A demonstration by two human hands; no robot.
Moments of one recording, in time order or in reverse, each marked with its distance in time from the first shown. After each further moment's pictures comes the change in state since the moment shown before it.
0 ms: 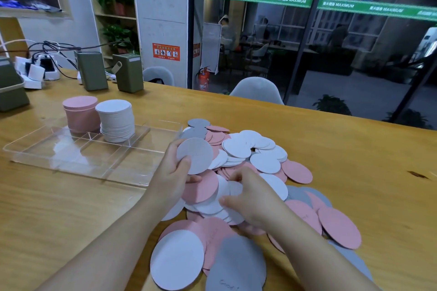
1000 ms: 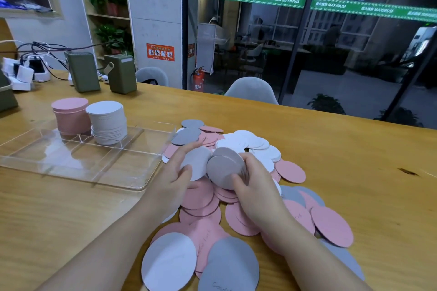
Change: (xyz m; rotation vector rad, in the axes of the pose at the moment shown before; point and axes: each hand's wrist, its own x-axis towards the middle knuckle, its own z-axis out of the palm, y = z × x) left_hand -0.012 0.007 0.006 0.140 -0.159 0.113; right_hand 0.013 0.019 -0.004 0.080 0.284 -0.326
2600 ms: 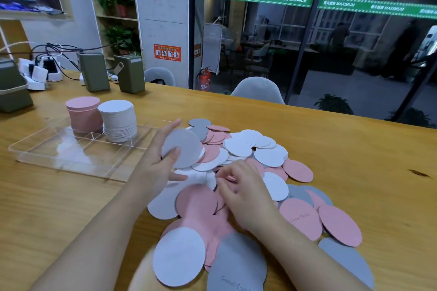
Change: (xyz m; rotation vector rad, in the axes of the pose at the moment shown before) left_hand 0.007 0.009 -0.036 -0.080 0.115 -0.004; right_hand -0.005 -0.002 0.027 -0.151 -0.038 -0.221
